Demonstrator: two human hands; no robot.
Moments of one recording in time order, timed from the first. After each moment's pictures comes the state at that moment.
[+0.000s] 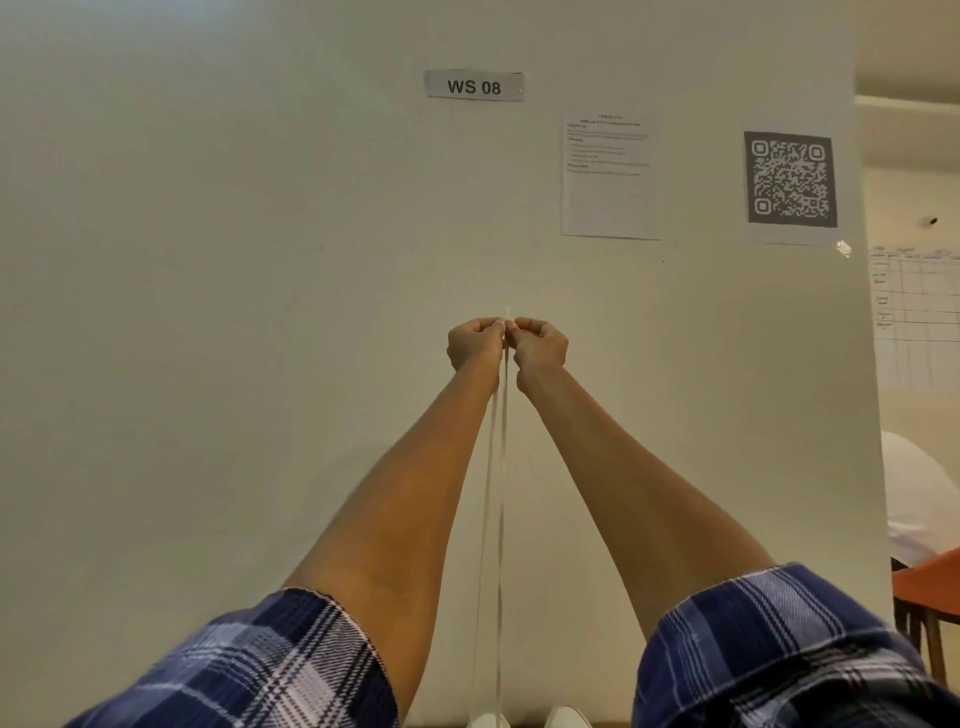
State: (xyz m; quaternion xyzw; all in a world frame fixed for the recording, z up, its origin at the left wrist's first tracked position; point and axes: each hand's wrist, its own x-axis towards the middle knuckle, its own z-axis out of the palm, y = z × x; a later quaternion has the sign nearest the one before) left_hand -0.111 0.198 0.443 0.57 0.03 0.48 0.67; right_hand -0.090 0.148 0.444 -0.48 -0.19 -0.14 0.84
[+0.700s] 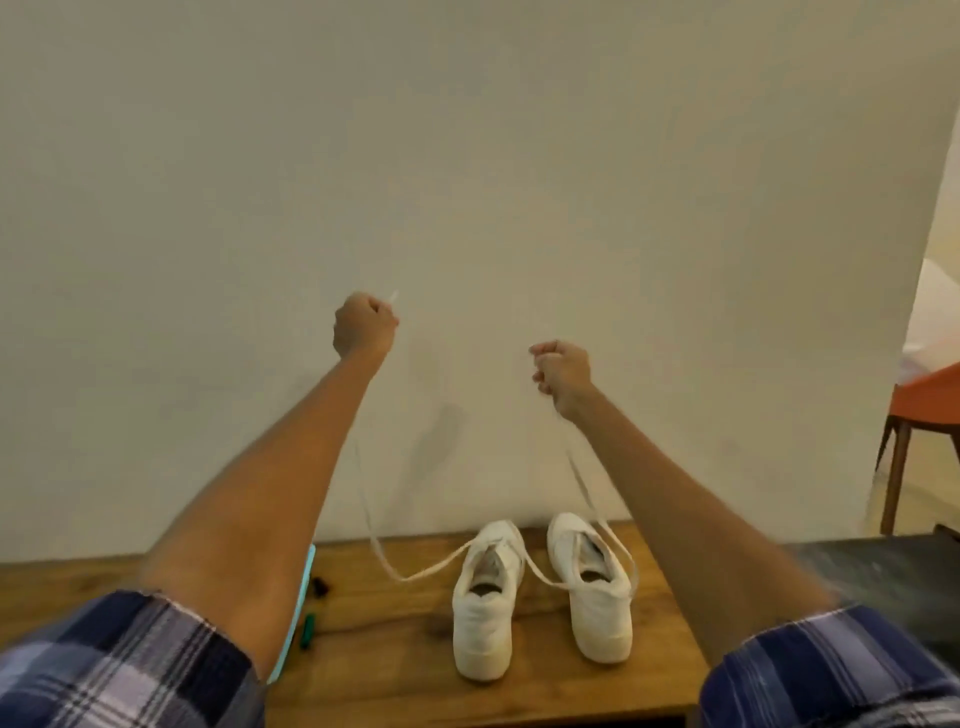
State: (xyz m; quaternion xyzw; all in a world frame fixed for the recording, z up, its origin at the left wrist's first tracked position) left_hand -0.098 0.325 0.276 0.77 0.24 0.46 0.37; right_hand -0.003 0.129 0.219 -0.67 -0.13 -0.06 0.73
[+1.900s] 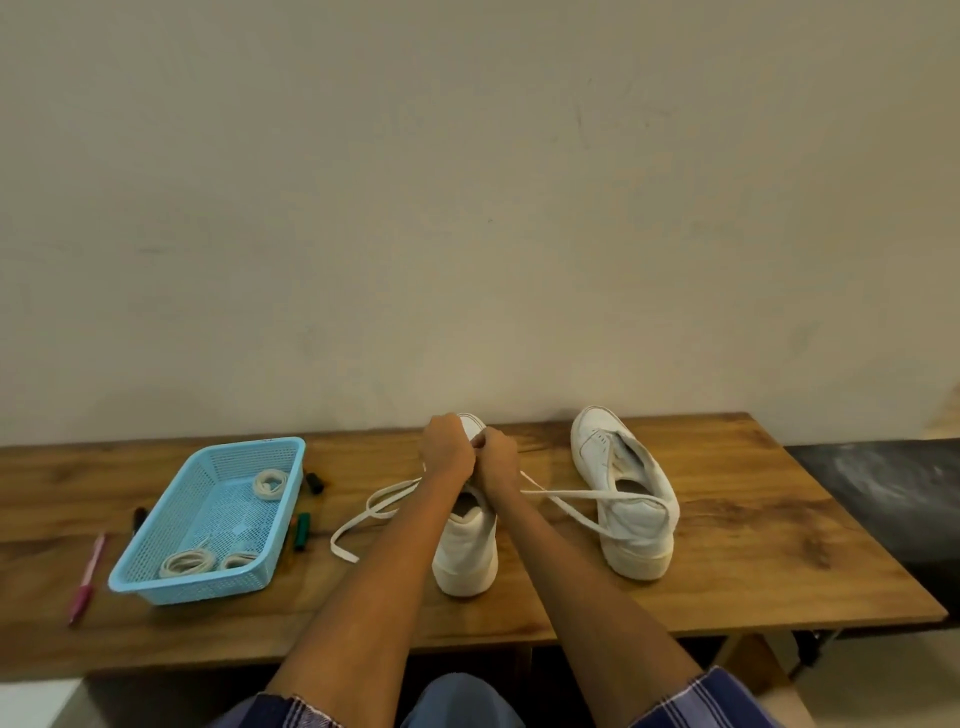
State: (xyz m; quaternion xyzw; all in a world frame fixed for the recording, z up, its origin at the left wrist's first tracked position) left_hand -0.027 0.297 -0.019 0.93 0.31 0.12 0.17; right_hand 0.001 0.242 -0.058 -0.89 -0.12 0.04 0.44
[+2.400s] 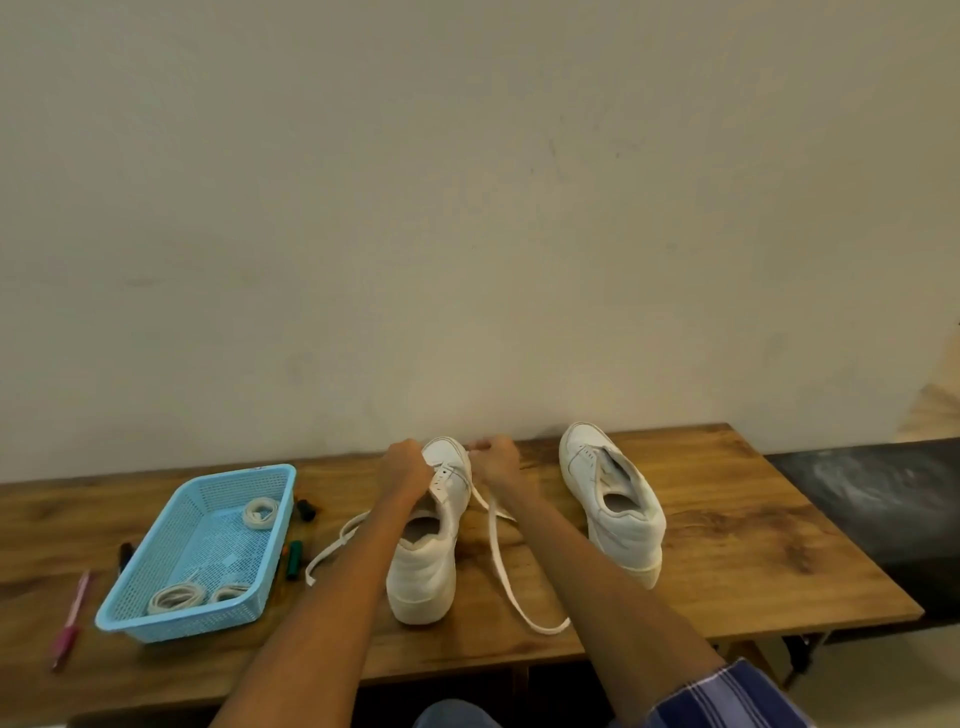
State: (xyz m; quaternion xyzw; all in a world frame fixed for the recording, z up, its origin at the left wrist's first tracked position) left_hand -0.045 0.337 -0.014 0.93 0.30 0.05 0.20; right_hand 0.015 0.231 -0.037 -0.82 -0.08 0.10 0.56
